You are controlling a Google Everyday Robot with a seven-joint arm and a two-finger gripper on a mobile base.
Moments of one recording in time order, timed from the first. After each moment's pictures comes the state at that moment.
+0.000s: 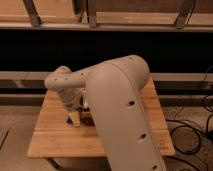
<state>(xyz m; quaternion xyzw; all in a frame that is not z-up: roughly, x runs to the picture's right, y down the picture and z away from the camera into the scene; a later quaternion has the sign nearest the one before) -0.154 0.152 0.797 -0.42 0.05 -0.11 0.90</state>
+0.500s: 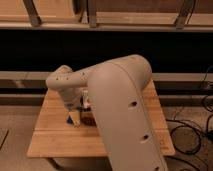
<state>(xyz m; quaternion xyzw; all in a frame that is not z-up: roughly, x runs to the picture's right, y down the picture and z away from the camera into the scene) -0.149 0.141 0.800 -0.40 0.05 -0.06 0.91</state>
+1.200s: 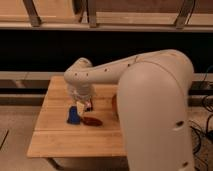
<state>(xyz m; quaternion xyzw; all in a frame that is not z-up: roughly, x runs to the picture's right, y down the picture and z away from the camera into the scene) -0.085 0.085 0.784 -0.29 0.10 0.27 0.91</state>
